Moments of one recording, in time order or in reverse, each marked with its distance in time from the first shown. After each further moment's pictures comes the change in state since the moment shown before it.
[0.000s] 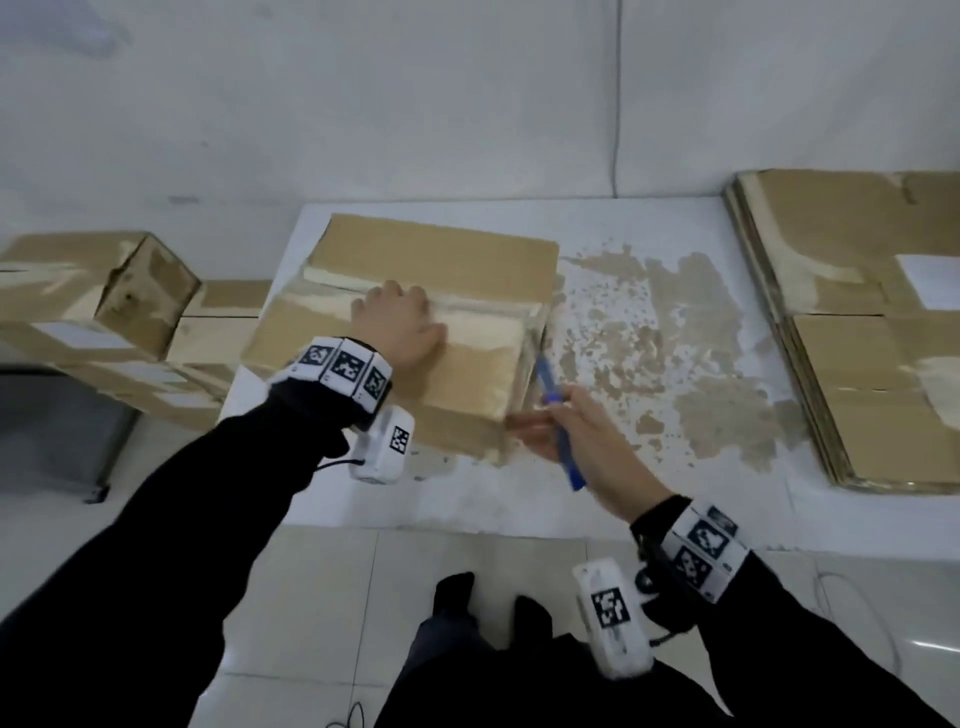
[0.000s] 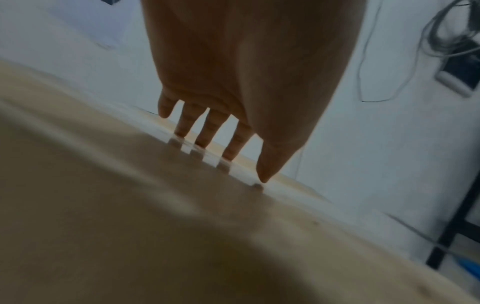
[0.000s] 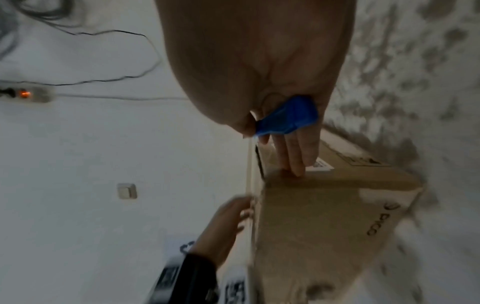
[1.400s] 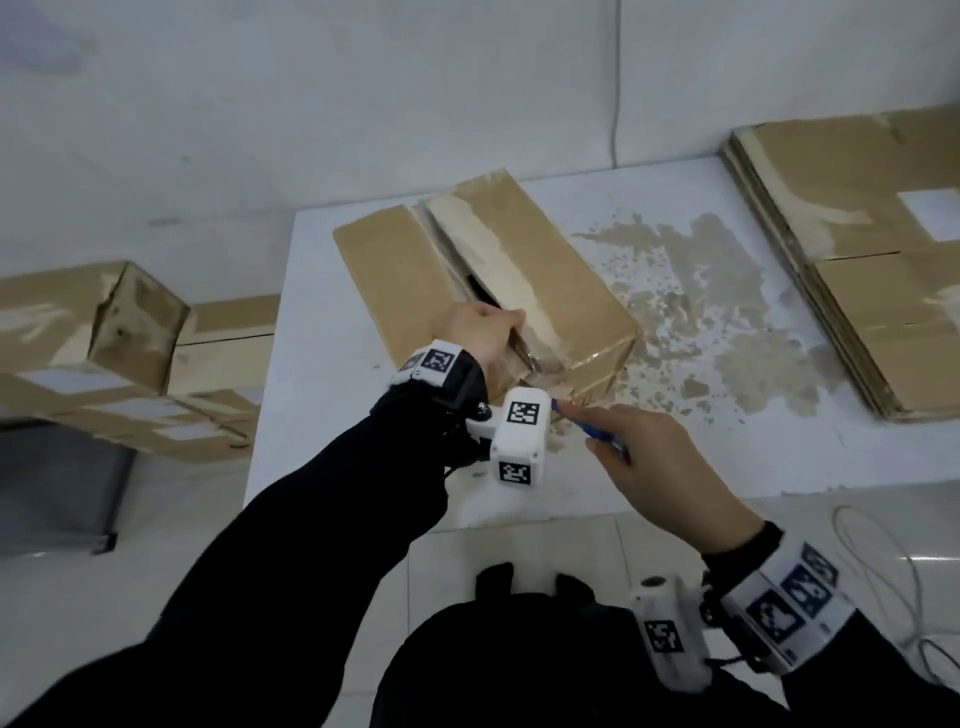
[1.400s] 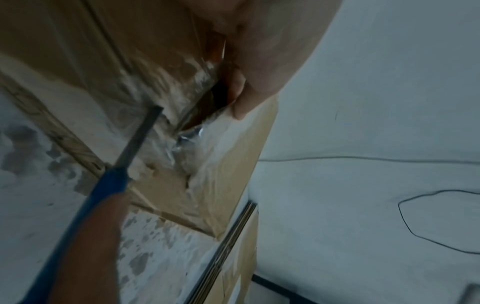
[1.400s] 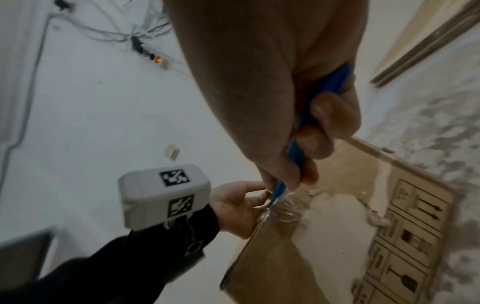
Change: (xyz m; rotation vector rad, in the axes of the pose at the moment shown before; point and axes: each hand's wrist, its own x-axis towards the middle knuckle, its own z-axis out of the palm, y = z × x) left_hand 0.004 0.014 0.031 -1.154 -0.046 -0.249; right_hand -0.036 0.004 0.047 -1.018 0.140 -0.365
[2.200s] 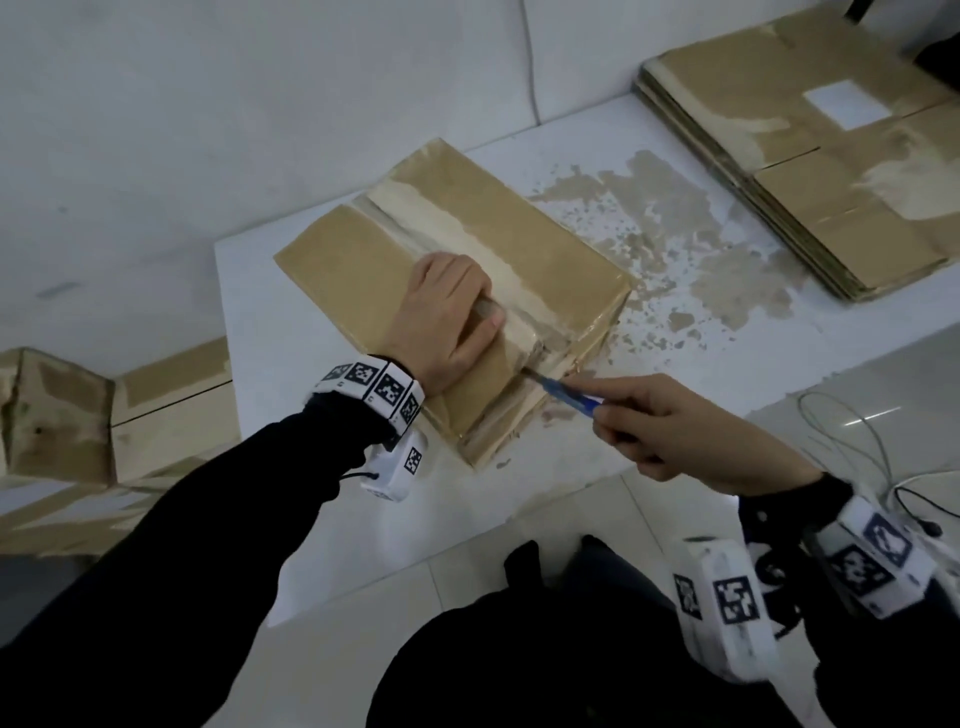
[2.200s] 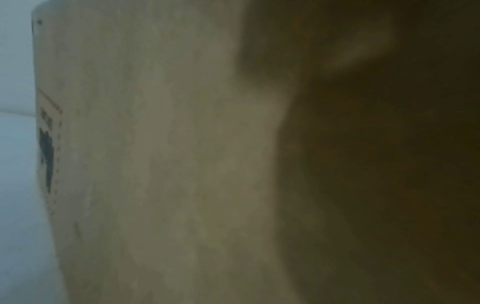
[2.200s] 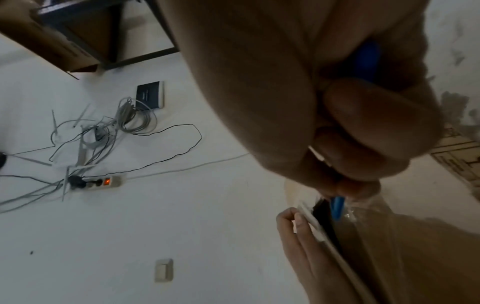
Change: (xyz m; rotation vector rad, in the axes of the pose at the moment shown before) left_hand 0.034 -0.018 -0.061 0.770 -0.255 1.385; right_hand -0.005 -0.044 0.008 0.883 -0.166 0.434
